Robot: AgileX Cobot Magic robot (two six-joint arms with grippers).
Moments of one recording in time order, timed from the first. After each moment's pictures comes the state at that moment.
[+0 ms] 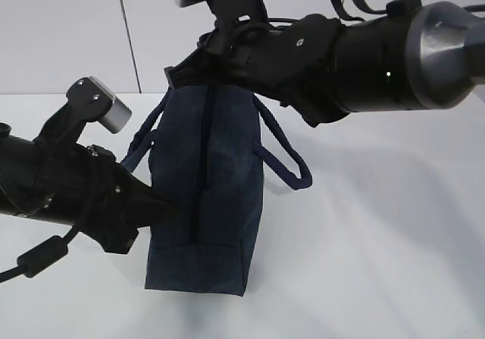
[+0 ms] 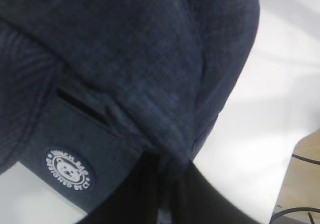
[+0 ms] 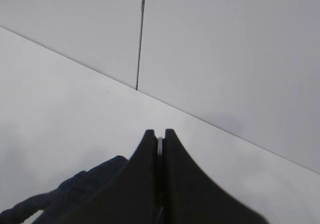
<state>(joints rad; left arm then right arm) -0.46 1.48 -0.68 -1.34 0.52 1.51 0.66 1.92 -1.35 1.01 -0.29 -1.03</state>
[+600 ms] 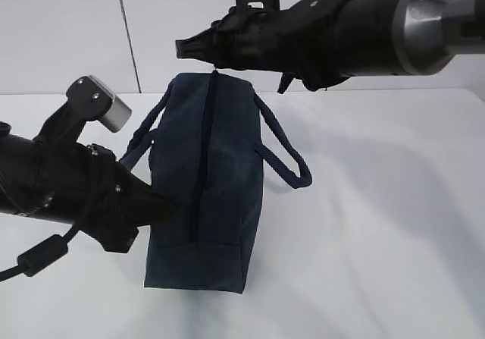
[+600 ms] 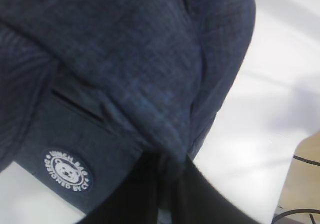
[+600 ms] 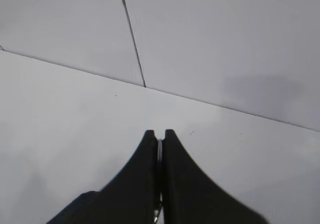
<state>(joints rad) -0.46 1.48 -0.68 -1.34 0.52 1.51 0.56 2.00 -1.50 1.20 -0.09 -1.03</state>
